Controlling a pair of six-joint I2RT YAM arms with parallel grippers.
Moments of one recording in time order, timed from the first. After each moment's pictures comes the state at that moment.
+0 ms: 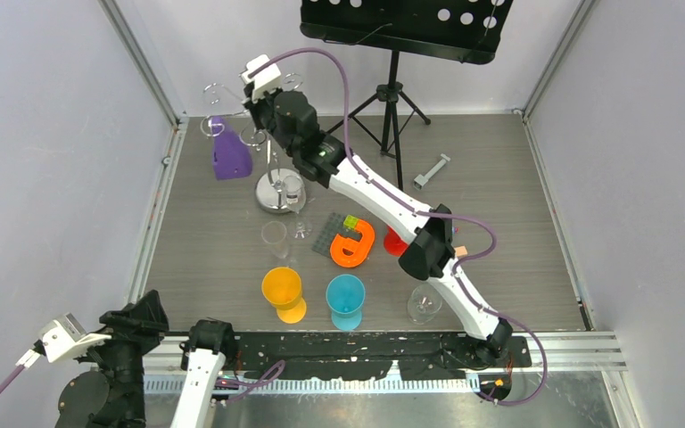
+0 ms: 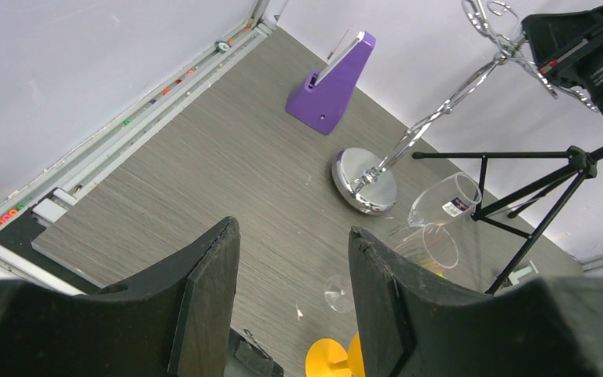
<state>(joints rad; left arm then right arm) -0.12 0.09 1.28 -1.29 -0.46 -0.55 0.94 2.39 2.60 -0.04 0.30 -0.15</state>
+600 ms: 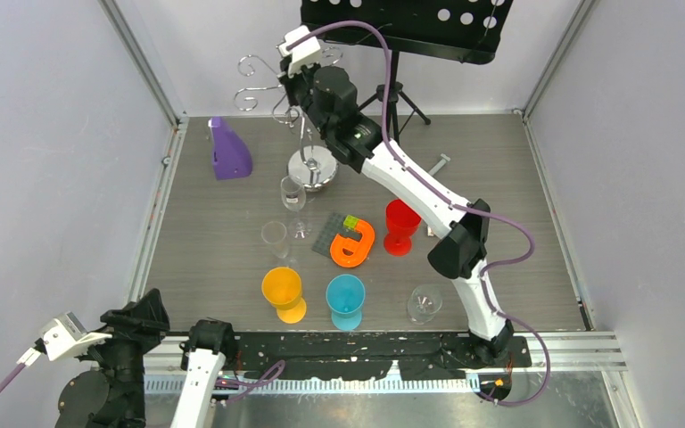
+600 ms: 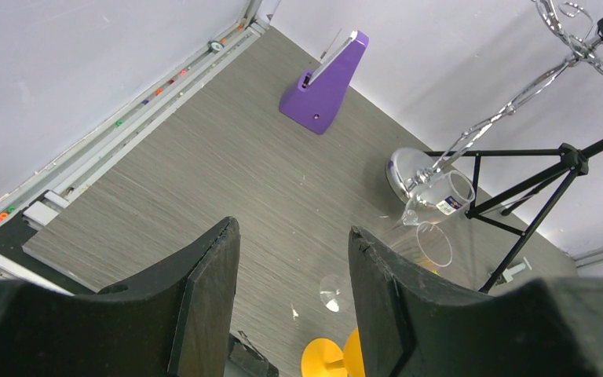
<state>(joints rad) -0.12 0.09 1.28 -1.28 -0.44 -0.56 0.84 2.17 2.40 -0.02 0.29 -0.19</state>
